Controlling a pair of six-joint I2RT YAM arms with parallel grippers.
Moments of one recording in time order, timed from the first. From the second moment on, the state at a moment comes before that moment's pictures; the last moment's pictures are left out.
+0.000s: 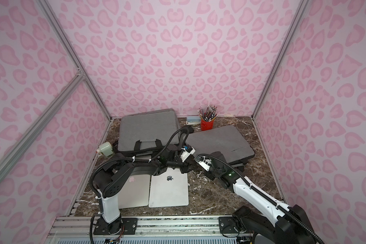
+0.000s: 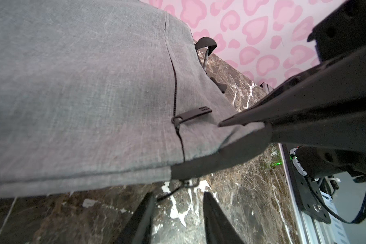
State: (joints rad) left arm -0.76 1.94 0.98 0.44 0.66 -0.13; right arm 0.54 1.07 0.60 -0.31 0.04 -0.50
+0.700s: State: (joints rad) left arm -0.73 1.99 1.03 0.49 0.78 -0.13; right arm 0.51 1.06 0.61 -0.33 -0.01 -0.46
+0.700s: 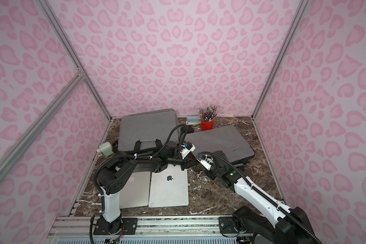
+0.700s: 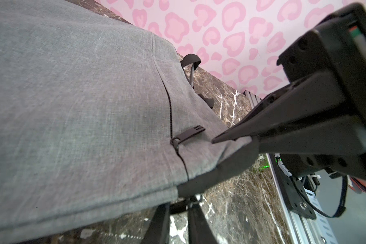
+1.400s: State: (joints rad) left arm -0.80 1.91 1.06 0.30 0.78 -0.08; right arm 0.50 1.11 0.61 -0.32 -0.02 -0.46
